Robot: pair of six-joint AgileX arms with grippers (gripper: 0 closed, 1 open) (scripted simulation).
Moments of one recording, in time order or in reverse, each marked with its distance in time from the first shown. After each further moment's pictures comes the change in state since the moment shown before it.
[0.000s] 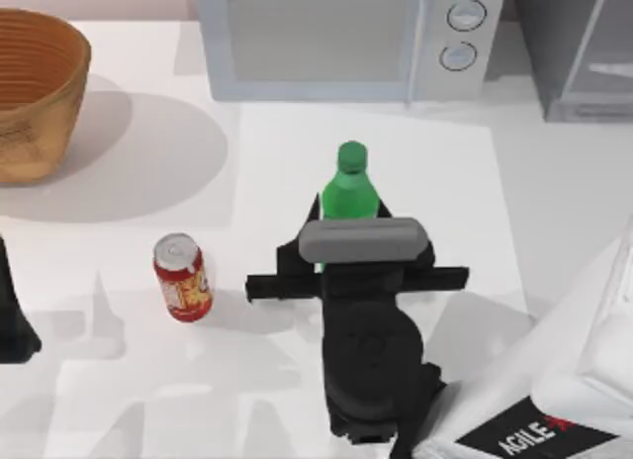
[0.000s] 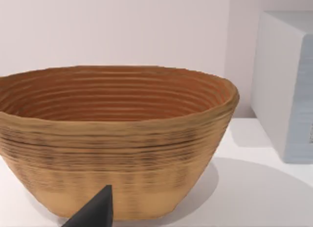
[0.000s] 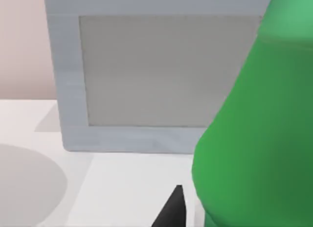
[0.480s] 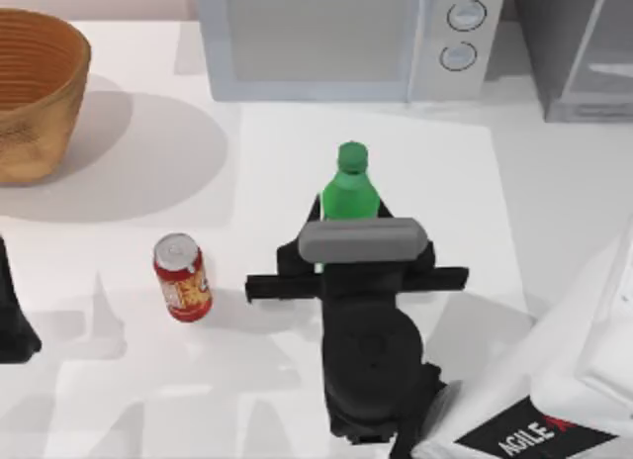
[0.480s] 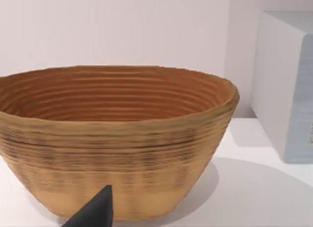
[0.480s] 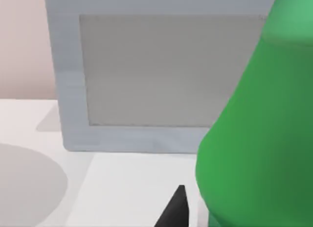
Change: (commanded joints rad) left arm 0.000 0.000 0.000 0.000 0.000 0.000; right arm 0.000 0.000 0.000 0.000 0.000 0.000
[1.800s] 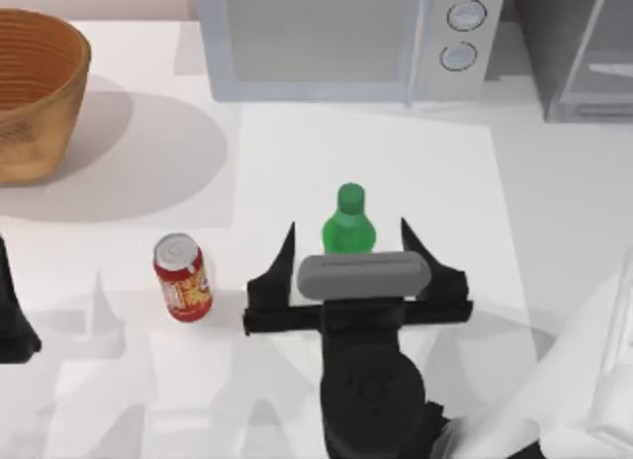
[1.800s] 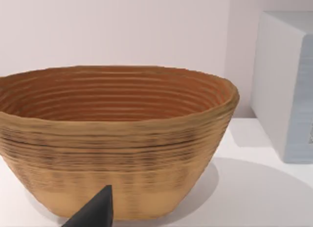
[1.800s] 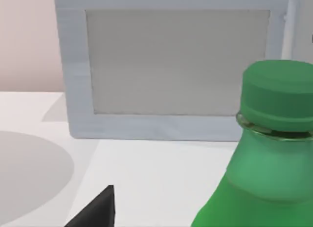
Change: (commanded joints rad) left arm 0.000 0.000 0.000 0.000 0.000 0.000; right arm 0.079 -0.029 -0.058 0.022 0.080 0.007
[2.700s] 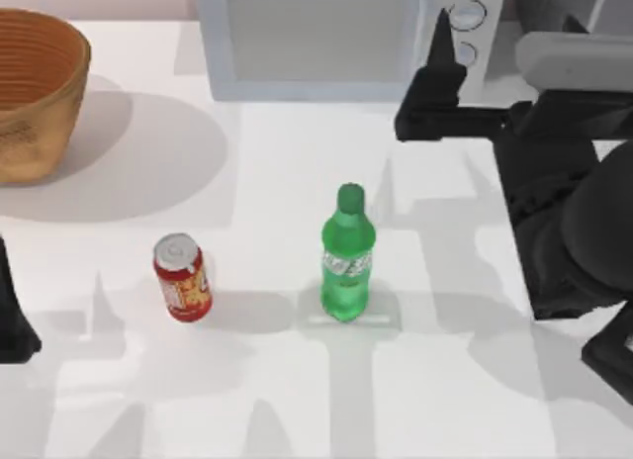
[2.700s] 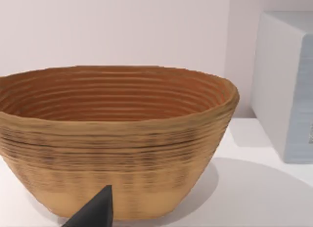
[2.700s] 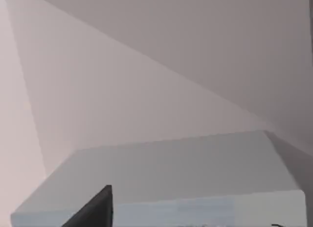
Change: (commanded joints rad) left arm 0.000 0.000 0.000 0.000 0.000 0.000; right arm -0.347 -0.647 -0.104 -0.285 -0.401 -0.027
